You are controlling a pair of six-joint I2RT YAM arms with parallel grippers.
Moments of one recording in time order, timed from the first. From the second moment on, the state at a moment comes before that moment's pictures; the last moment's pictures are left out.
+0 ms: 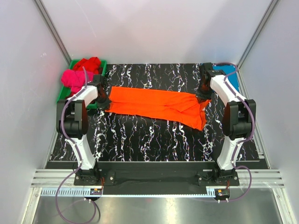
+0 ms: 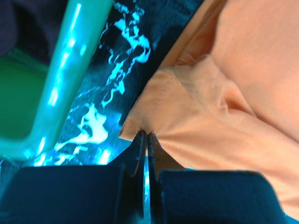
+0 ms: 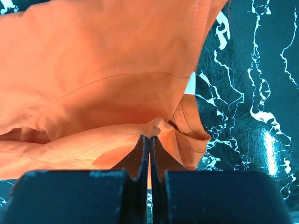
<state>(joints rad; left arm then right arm) -0.03 1.94 1.36 -0.66 -0.04 -0.54 0.14 1.94 1.63 -0.94 0.12 0.50</state>
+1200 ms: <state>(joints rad) -0.05 1.92 1.32 -0.67 -0.10 -0.49 0.14 2.08 1.82 -0.87 -0.10 0.22</state>
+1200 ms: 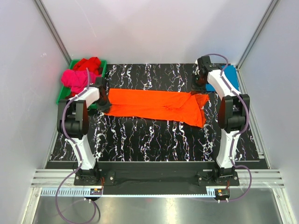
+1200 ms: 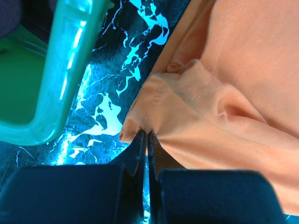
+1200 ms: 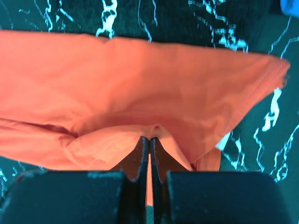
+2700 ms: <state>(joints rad) -0.06 1.80 1.20 -0.64 -0.06 -0.52 0.05 1.73 1.26 -0.96 -0.15 0.66</state>
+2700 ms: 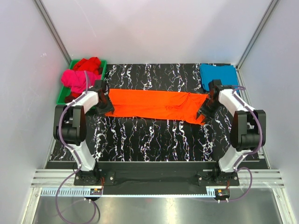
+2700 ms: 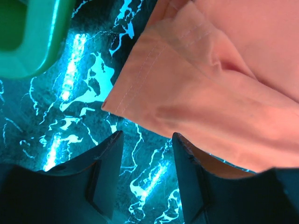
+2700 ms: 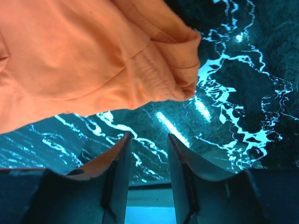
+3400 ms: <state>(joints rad) -0.07 1.89 1.25 -0.63 -0.08 -0.49 -0.02 1.75 1.10 -0.73 0.04 0.67</state>
